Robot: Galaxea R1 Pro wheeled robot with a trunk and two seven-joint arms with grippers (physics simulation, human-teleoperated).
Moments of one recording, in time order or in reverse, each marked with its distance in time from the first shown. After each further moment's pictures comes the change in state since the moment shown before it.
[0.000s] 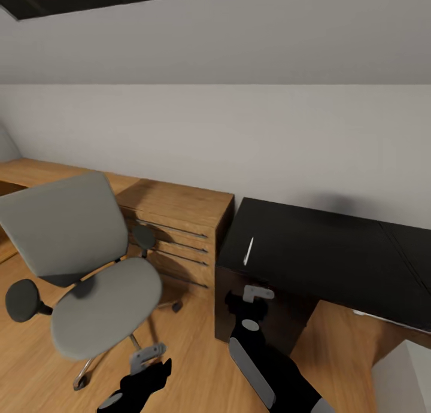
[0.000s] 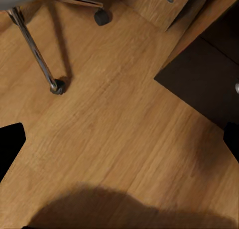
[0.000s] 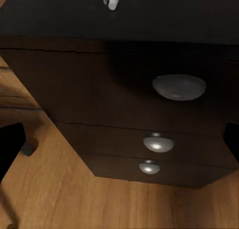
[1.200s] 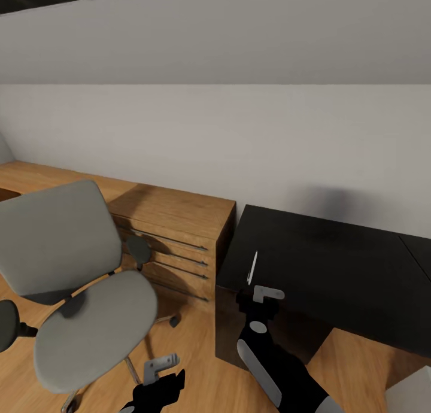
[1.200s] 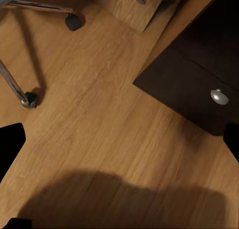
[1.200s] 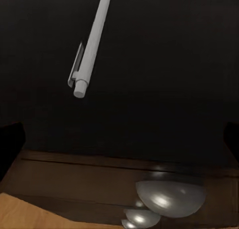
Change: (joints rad) left arm 0.000 -0.048 -0.077 0.001 -0.016 -0.003 0.001; right arm -0.008 -0.044 -0.006 0.044 0.048 -0.062 -0.014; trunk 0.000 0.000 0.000
